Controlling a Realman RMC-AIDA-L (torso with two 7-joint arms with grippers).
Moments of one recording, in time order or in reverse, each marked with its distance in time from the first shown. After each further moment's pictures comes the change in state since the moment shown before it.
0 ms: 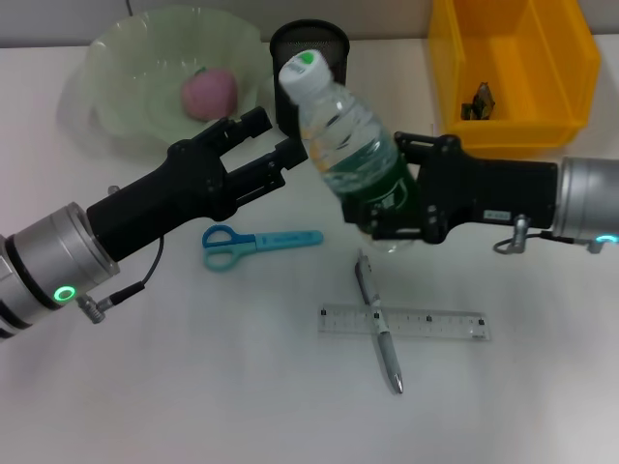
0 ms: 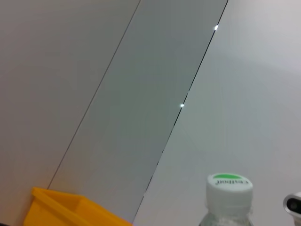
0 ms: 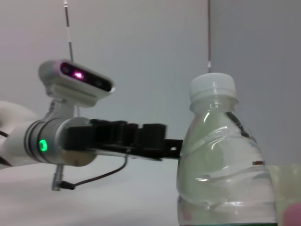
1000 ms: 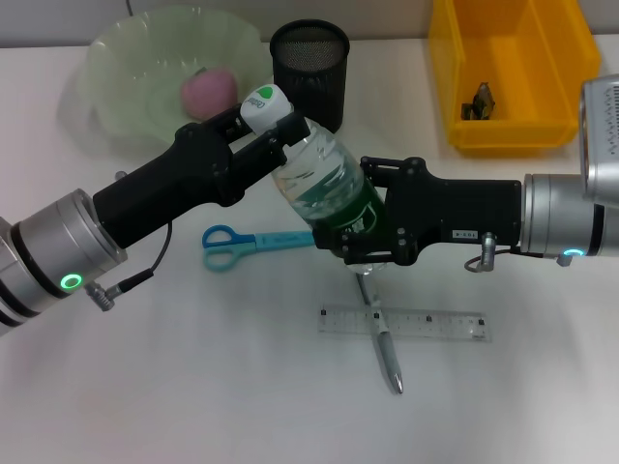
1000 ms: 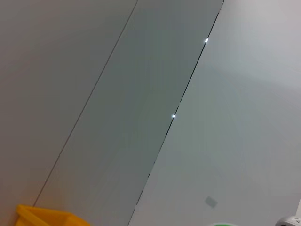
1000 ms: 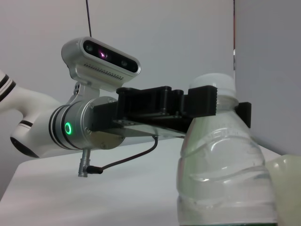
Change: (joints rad) left arm -0.033 -0.001 0.000 -0.025 -0.030 0.025 0.009; right arm 0.049 0.005 -0.044 0.093 0.012 0.027 -0.035
